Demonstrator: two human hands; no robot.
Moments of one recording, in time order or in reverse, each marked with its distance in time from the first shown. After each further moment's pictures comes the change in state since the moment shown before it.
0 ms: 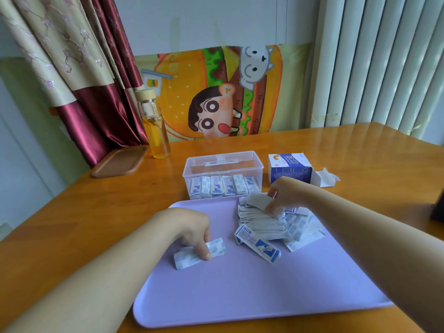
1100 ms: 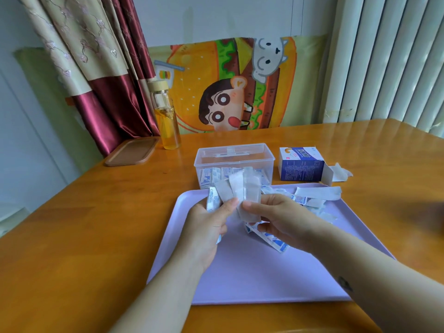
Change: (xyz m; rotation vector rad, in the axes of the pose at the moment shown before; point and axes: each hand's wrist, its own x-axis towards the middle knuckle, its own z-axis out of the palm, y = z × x) left_hand -0.038 0.045 0.051 -1.770 0.735 0.307; right_hand -0.067 -0.041 0.055 1.111 -0.204 -0.282
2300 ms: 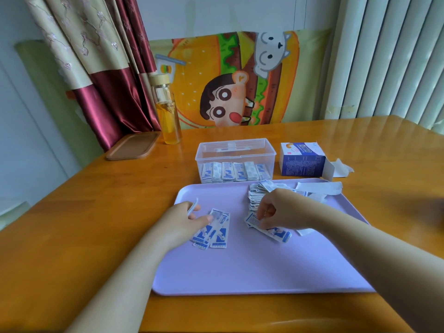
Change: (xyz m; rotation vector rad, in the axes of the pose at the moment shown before) left_hand 0.023 -0.006 -0.065 0.960 -0.057 -0.132; right_hand 0.016 0.000 -0.027 -1.133 0.029 0.004
